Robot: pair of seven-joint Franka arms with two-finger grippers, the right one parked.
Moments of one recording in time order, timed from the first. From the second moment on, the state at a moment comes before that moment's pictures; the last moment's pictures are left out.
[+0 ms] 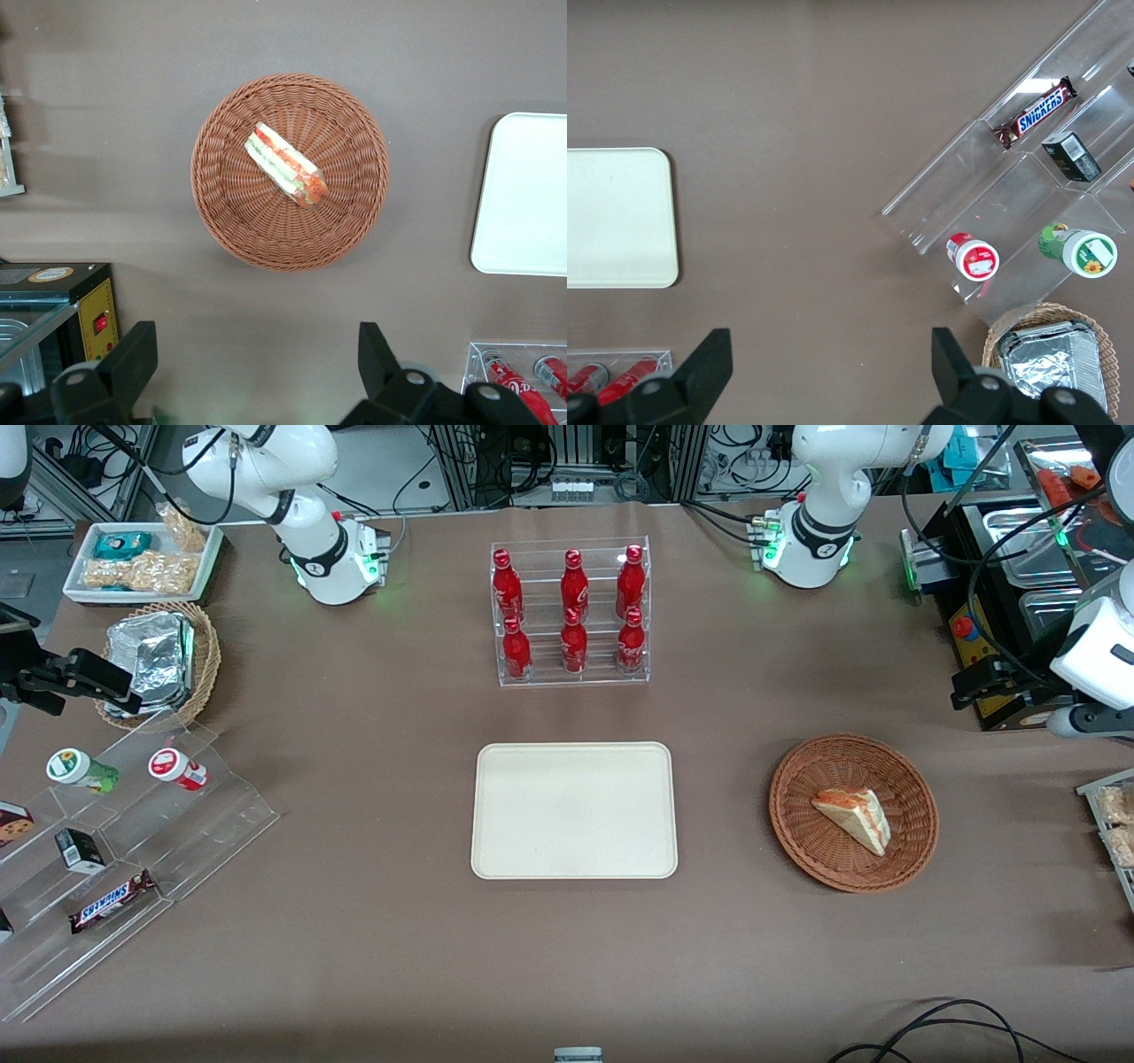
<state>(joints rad) 0.01 0.05 -0.03 -1.58 0.01 1.55 -0.07</state>
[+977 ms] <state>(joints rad) 0.00 0.15 -0.04 -2.07 0.01 2.22 -0.46</state>
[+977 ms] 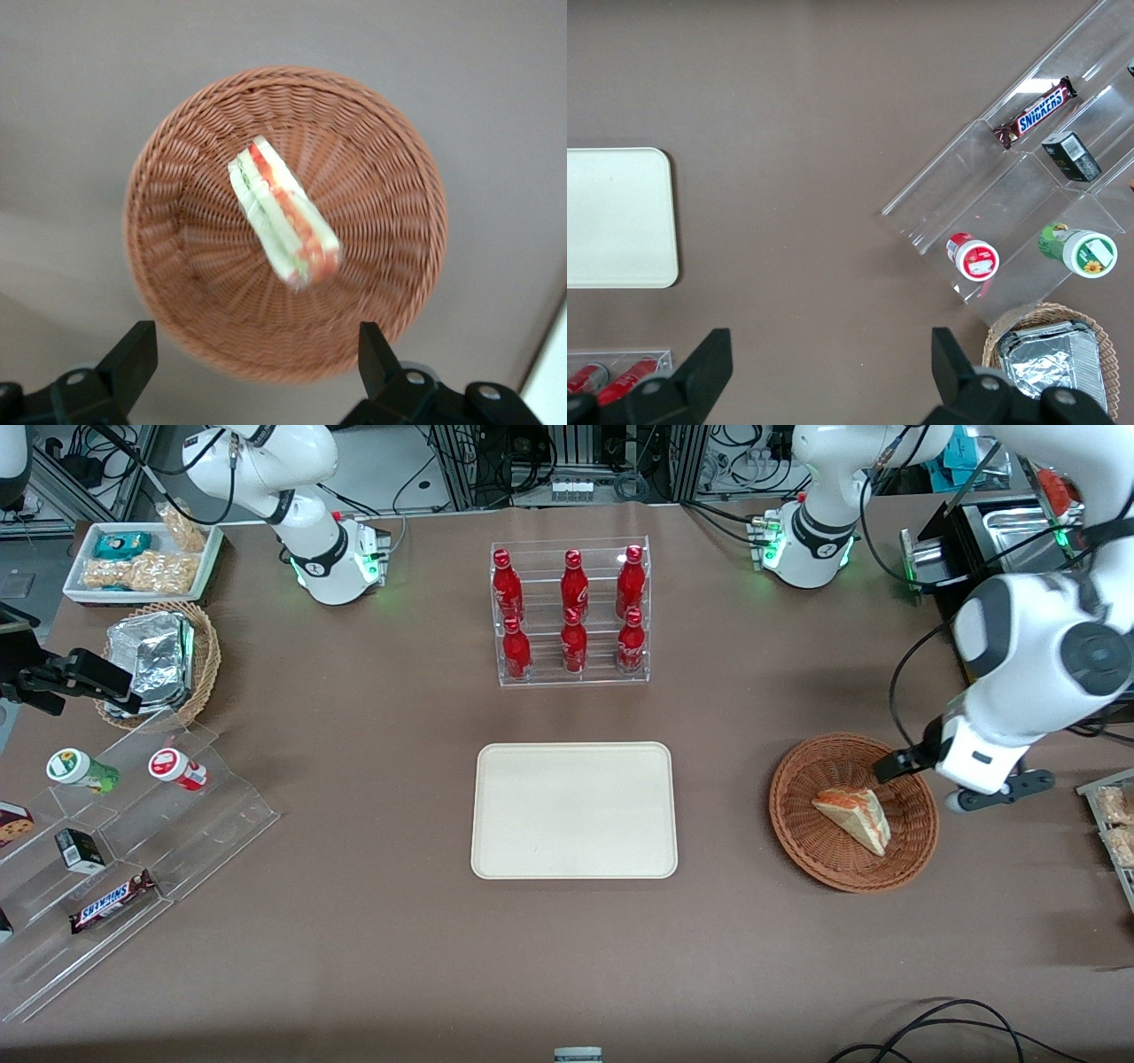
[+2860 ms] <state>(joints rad) -0.20 0.42 -0.26 -1.75 0.06 2.12 -0.97</state>
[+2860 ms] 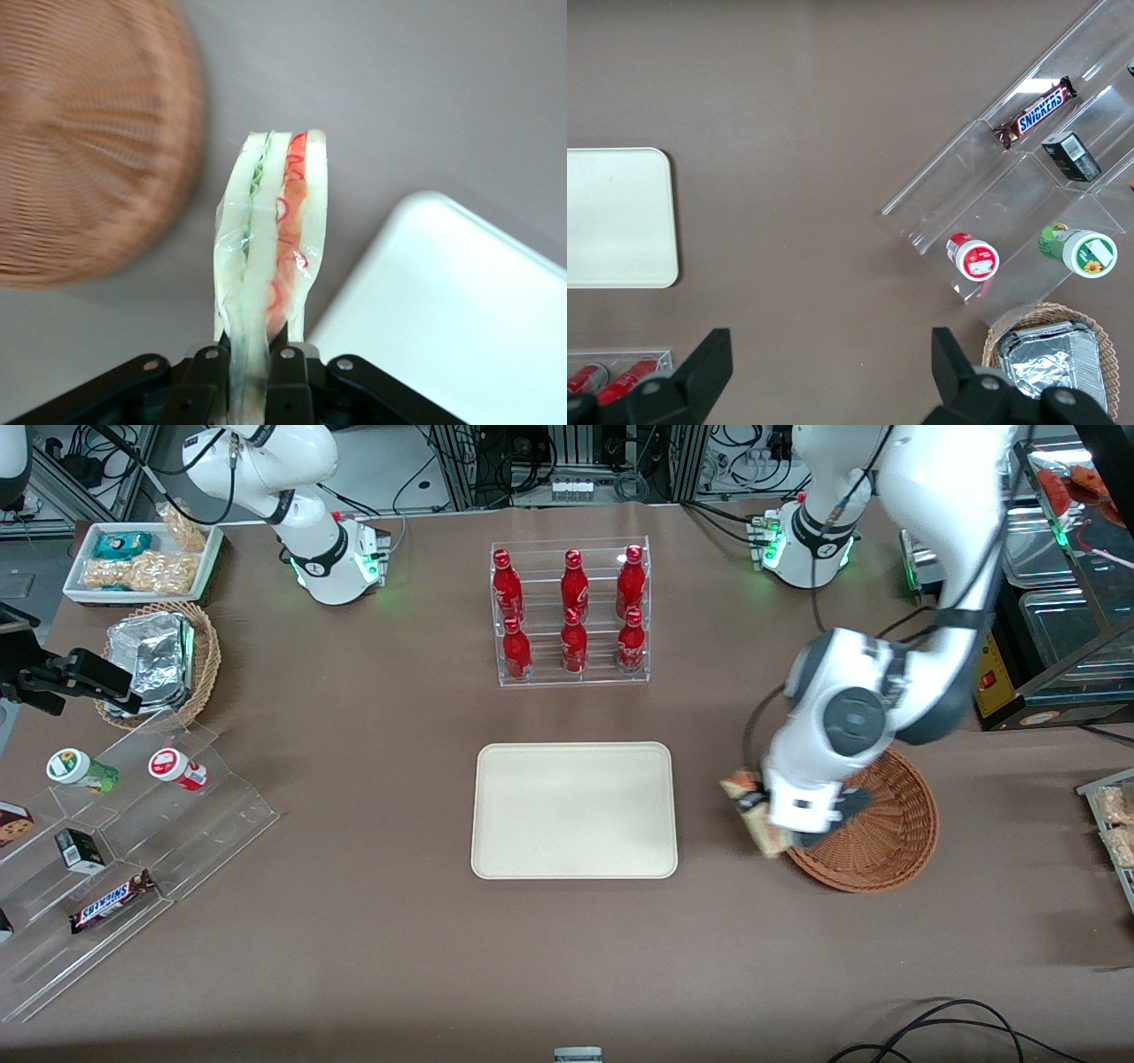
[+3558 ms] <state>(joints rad) -0.43 0.65 -0.31 -1.53 0.13 2.20 -0.97</state>
